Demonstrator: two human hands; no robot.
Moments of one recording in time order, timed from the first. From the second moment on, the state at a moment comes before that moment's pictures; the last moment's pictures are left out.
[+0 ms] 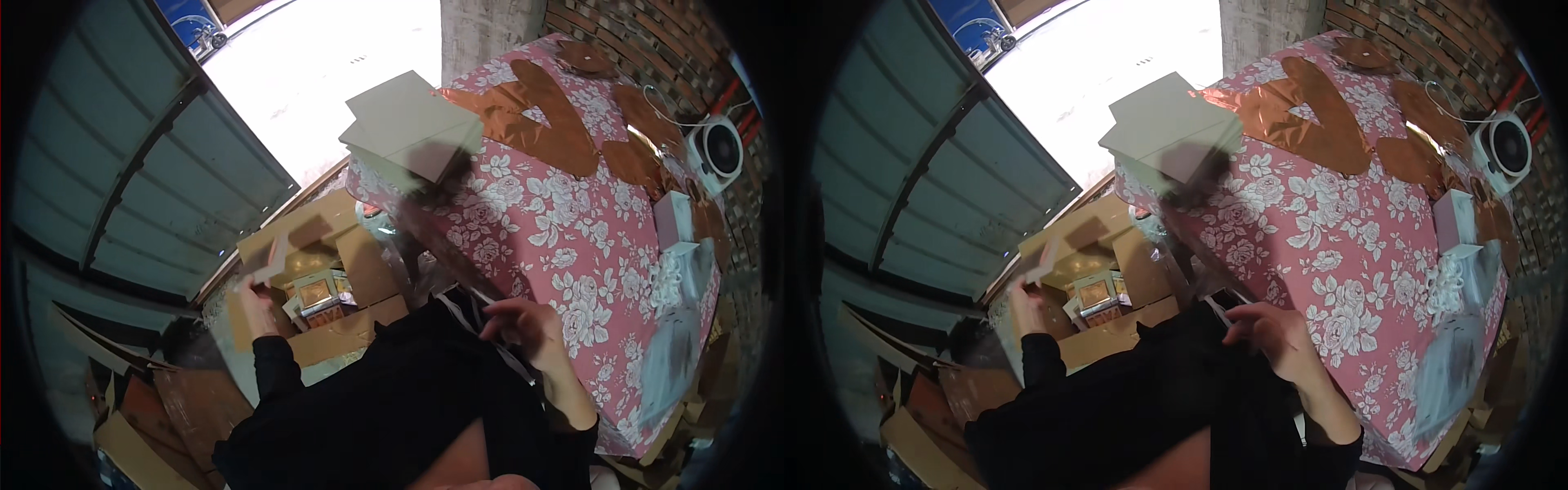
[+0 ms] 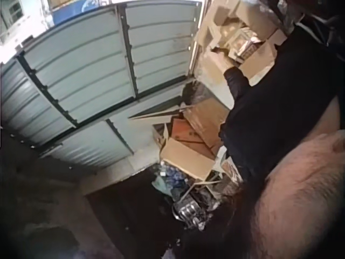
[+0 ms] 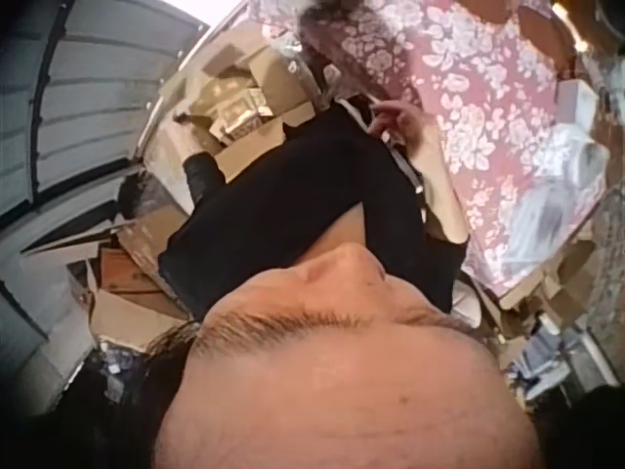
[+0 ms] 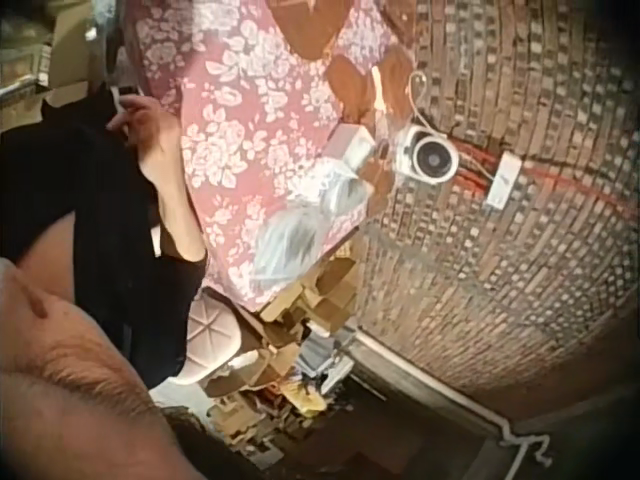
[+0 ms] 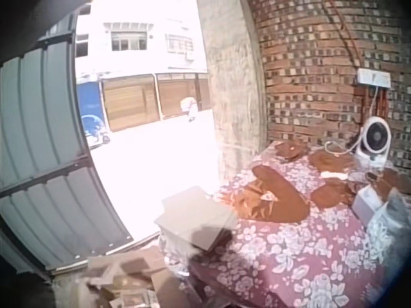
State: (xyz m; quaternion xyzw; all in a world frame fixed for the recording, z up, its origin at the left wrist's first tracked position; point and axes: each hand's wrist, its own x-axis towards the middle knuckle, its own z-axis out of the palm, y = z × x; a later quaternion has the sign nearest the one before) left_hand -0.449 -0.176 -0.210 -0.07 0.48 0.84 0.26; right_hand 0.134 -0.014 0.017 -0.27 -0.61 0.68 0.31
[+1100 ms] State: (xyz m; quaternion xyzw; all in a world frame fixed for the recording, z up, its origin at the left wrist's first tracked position) left_hand -0.039 0.268 0.017 0.95 0.28 0.11 -0.09; right_hand 0.139 0.015 0.037 -0.48 -0.80 0.23 0.28
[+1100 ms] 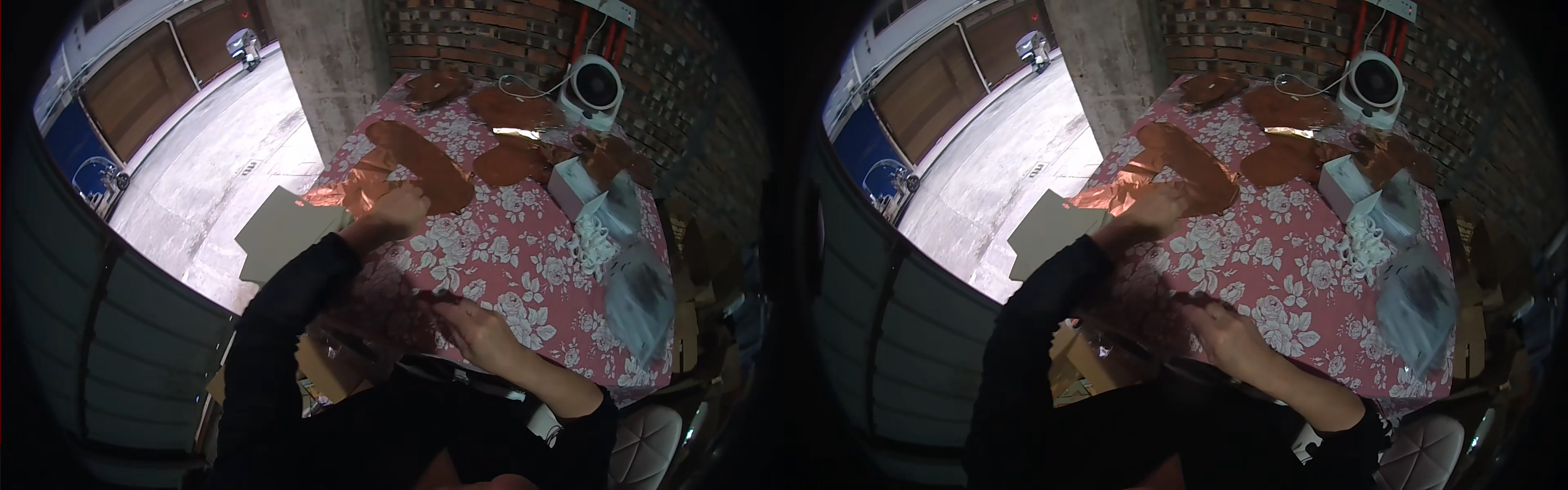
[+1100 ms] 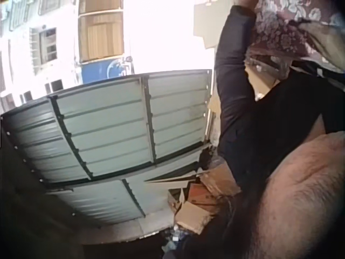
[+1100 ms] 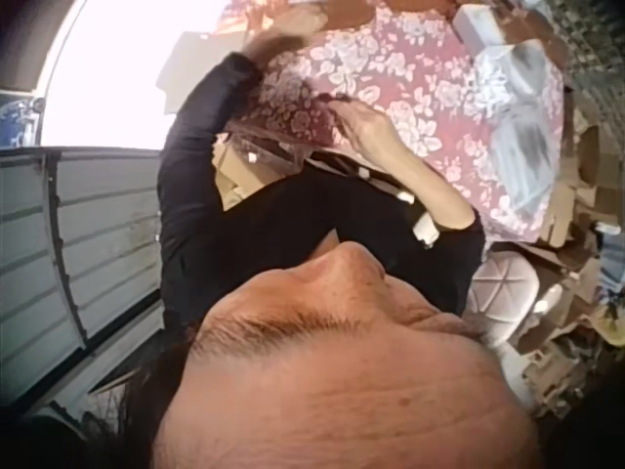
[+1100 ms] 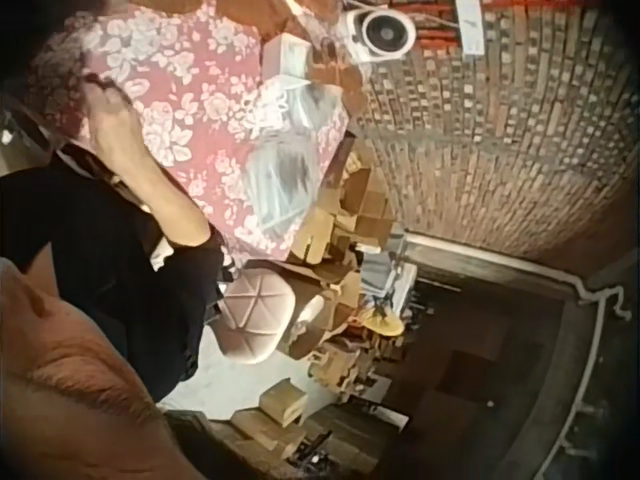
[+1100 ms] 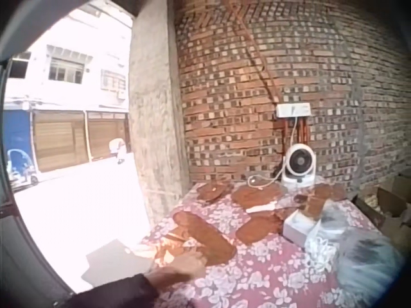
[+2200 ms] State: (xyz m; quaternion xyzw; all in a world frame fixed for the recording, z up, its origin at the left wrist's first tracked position) left_hand -0.017 0.375 -0.061 0.93 0.29 0.22 -0.03; right_hand 0.160 0.183 -0.010 -0.52 -0.74 0.01 0.42
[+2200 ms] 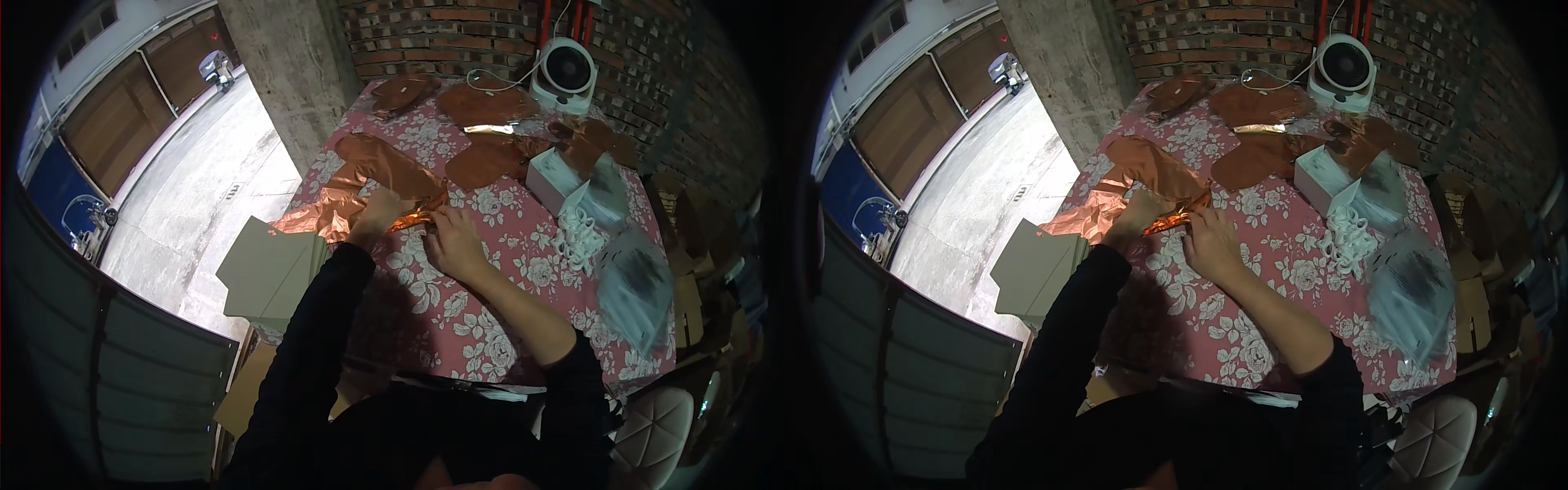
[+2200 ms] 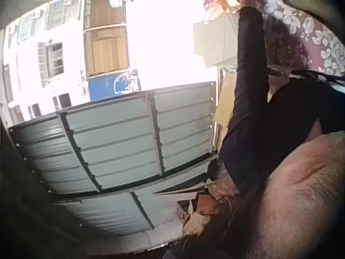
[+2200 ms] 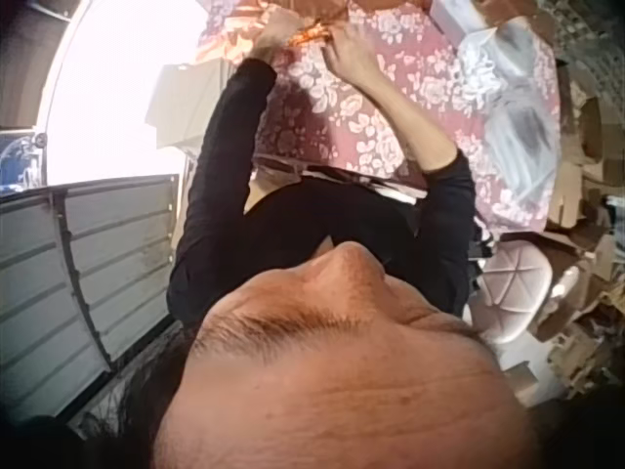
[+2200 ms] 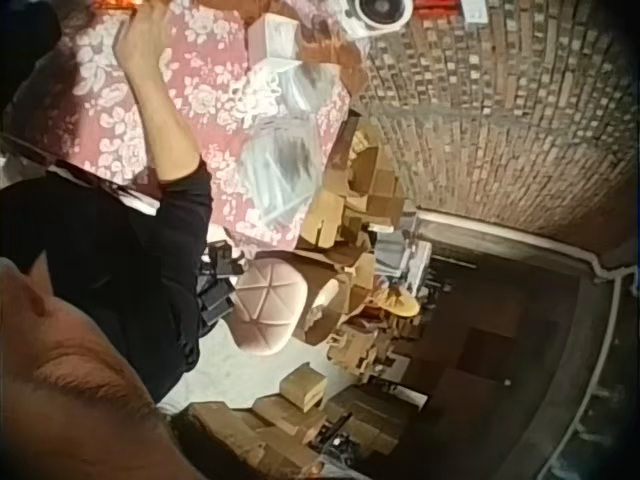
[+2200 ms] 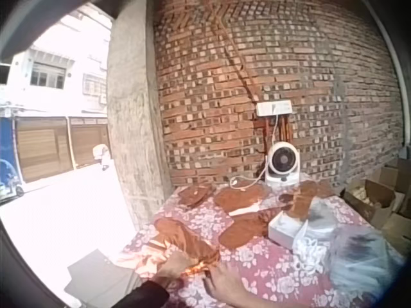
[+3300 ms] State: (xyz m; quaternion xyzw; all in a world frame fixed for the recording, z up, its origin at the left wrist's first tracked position) left_hand -0.064 0.203 0.322 0.86 0.15 0.40 -0.28; right_hand 0.173 0.192 0.071 -0.46 -0.72 0.25 0.45
